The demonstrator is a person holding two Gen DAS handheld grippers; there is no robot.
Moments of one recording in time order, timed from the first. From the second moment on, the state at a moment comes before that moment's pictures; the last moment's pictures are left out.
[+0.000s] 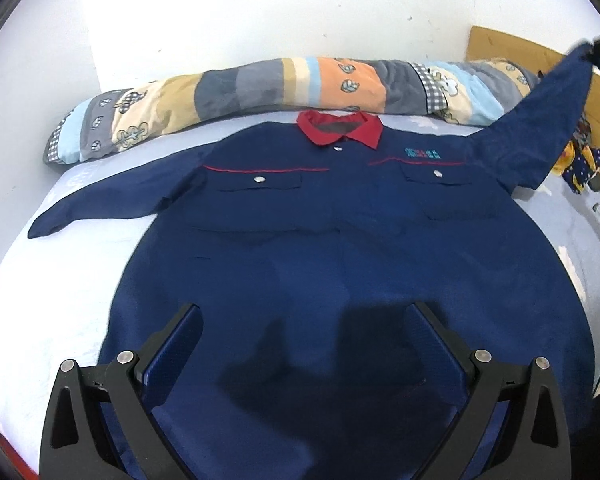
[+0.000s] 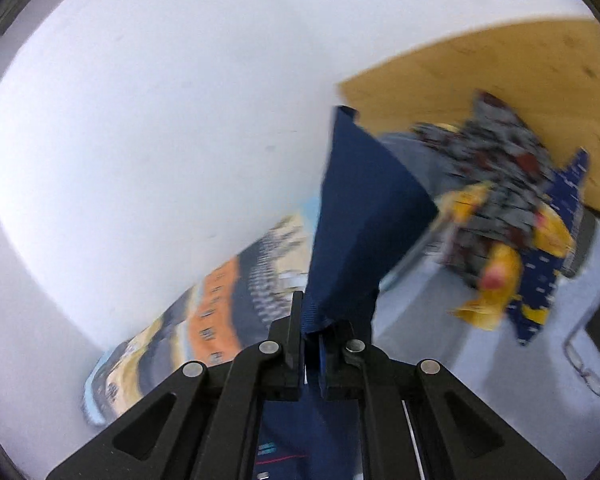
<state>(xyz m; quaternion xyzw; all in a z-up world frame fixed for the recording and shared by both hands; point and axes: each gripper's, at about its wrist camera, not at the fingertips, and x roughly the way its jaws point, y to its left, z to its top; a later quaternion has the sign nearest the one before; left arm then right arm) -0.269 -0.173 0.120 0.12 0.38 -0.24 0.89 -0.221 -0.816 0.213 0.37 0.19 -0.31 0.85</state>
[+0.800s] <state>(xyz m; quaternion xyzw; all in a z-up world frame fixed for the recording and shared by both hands) -0.250 -0.067 0.142 0.03 0.39 -0.20 0.90 0.094 -0.408 0.068 0.27 0.40 -0.04 0.87</state>
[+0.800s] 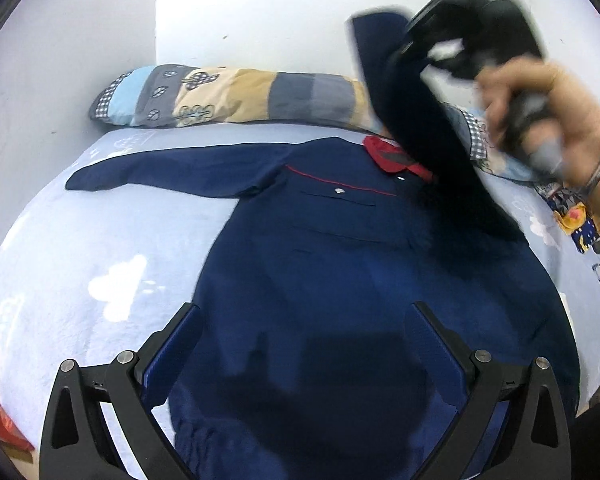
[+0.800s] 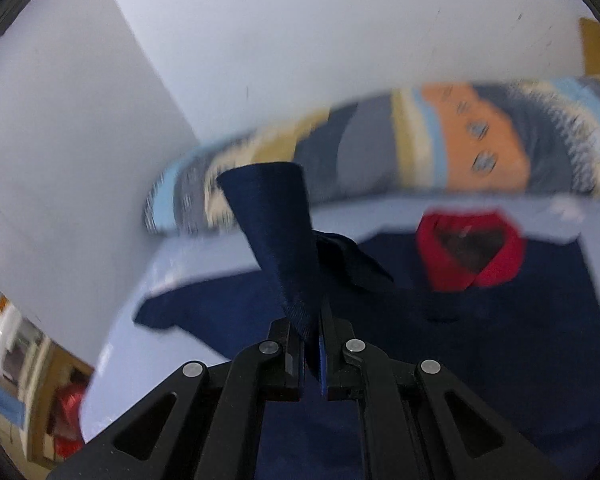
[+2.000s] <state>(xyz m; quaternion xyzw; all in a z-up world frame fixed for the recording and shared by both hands) -0.189 0.026 0.136 -0.05 0.42 -0.04 0.90 -0.009 -0.255 -0.020 0.16 0.56 0.12 0.80</state>
